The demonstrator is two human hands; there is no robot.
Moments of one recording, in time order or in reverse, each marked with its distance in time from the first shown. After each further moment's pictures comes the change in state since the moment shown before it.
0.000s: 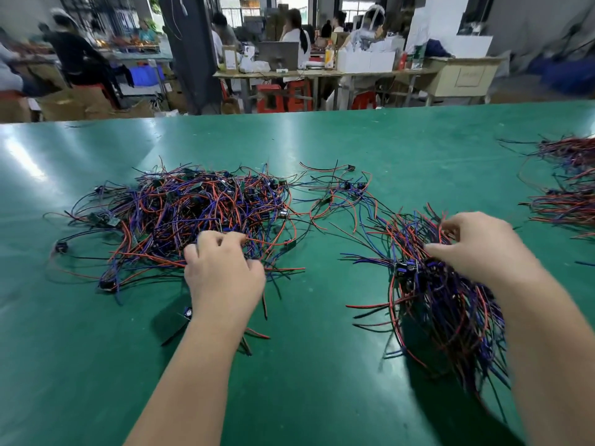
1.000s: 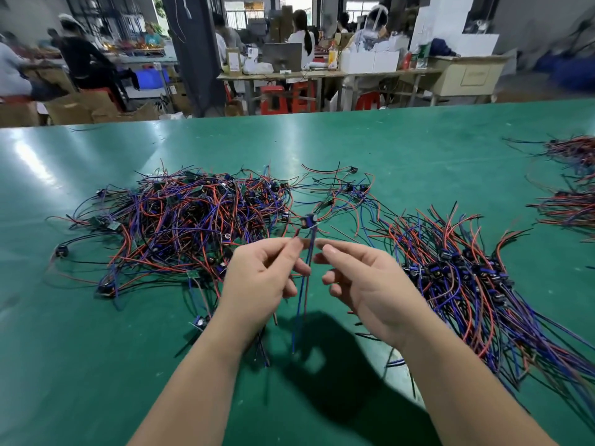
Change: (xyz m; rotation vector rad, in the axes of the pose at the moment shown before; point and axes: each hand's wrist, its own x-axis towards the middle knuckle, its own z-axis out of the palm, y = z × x) left_hand -0.017 0.030 -0.001 -1.043 -0.233 0.194; right_hand -0.045 -0.080 0.067 1.622 -0.553 -0.024
